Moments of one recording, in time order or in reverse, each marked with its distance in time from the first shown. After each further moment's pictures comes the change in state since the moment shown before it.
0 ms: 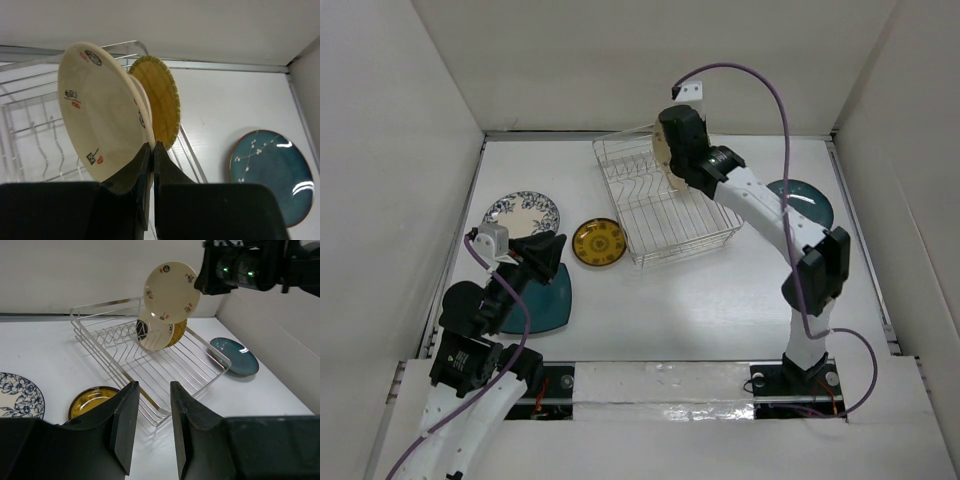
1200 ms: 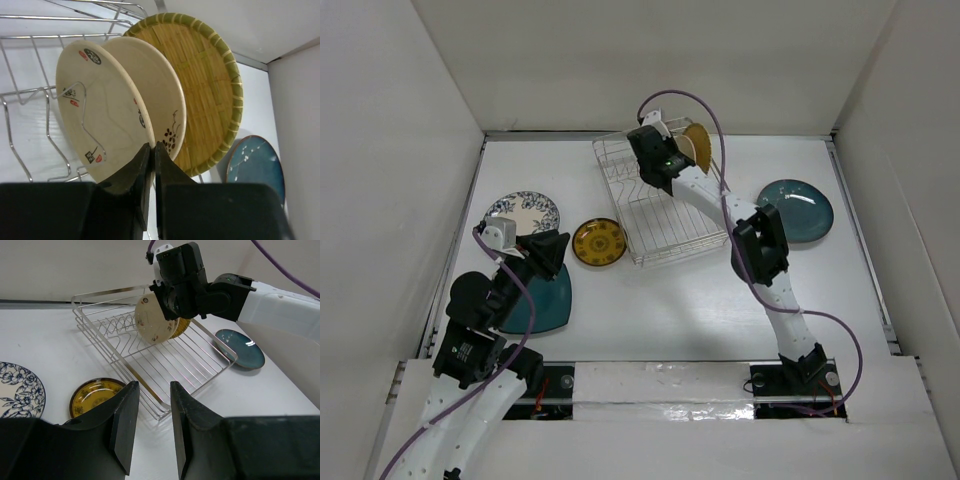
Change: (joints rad) left arm -0.015 0.052 0.000 -0.007 -0.018 0.000; right arm -0.023 0.500 0.318 -0.036 0.141 -0.230
